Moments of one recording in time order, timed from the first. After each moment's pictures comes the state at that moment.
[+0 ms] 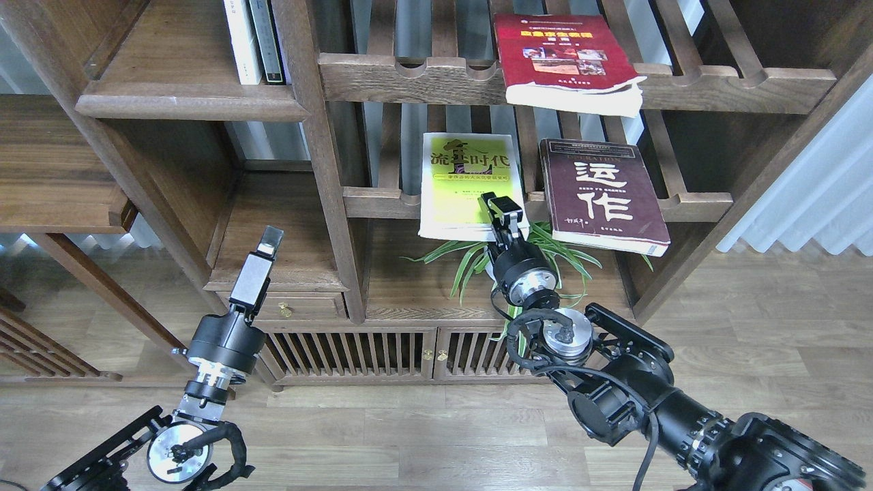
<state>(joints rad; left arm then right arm) -0.15 0.19 -0.84 -1.18 0.01 -0.49 -0.49 0.52 0.01 0.68 0.84 0.67 0.27 0.35</state>
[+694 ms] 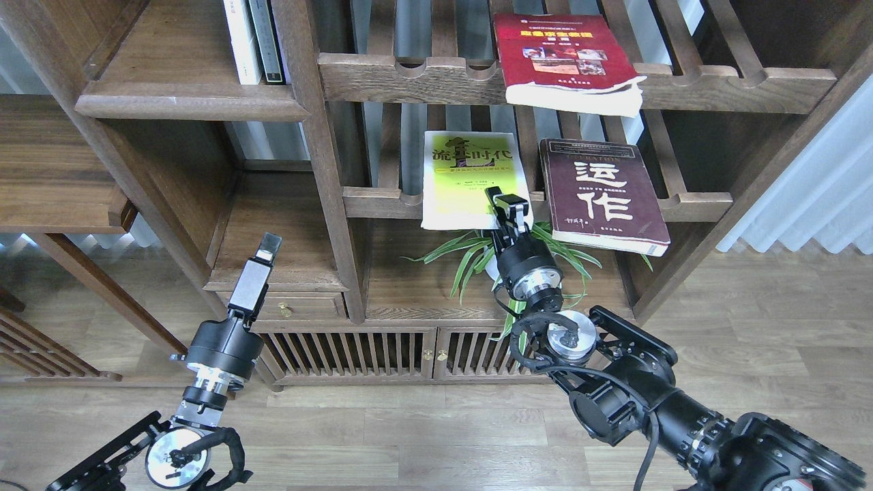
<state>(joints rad) -0.14 0.17 -0.84 -1.10 -0.03 -0.49 -0.49 0.51 0.01 0.68 0.88 0.67 0.51 0.35</state>
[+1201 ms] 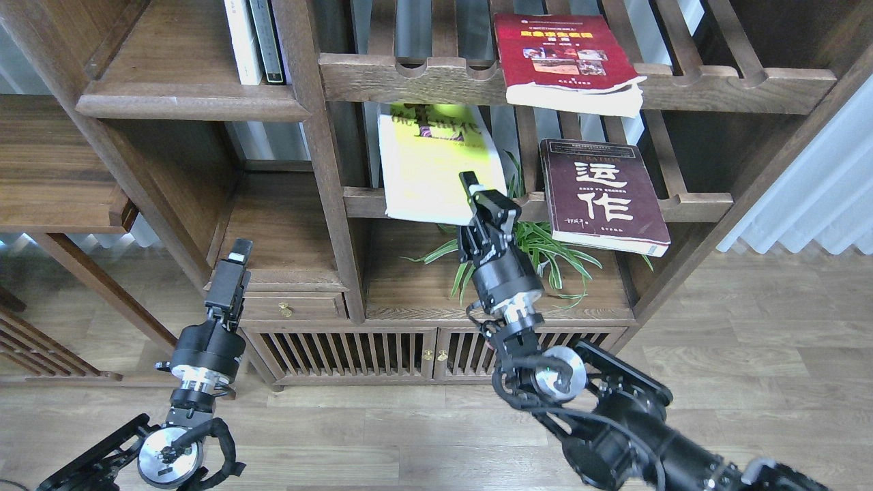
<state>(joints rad) -0.15 0.21 -0.83 -1.09 -0.20 -0.49 -0.49 0.31 -0.01 0.68 1.13 0.55 0.58 0.35</state>
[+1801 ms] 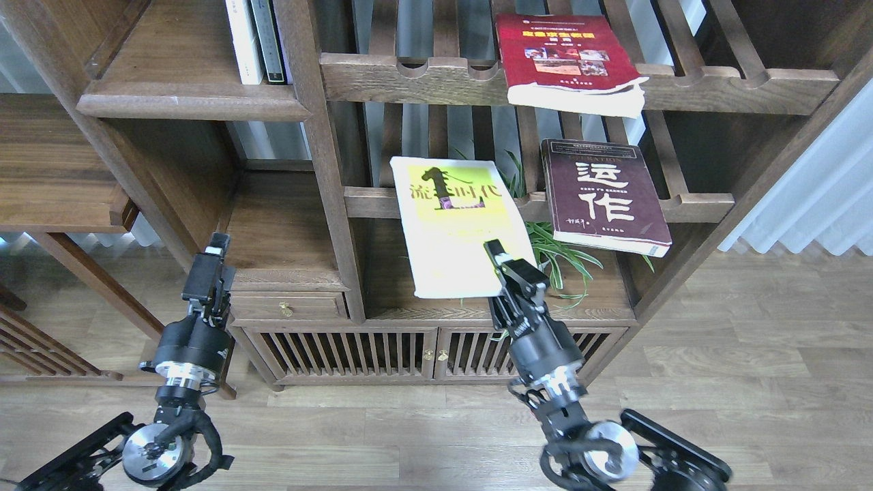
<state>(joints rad) -0.14 0.30 -0.77 -1.14 -0.33 -0.49 -0.49 0.03 -0.24 0.68 1.41 0.47 0.58 0.35</state>
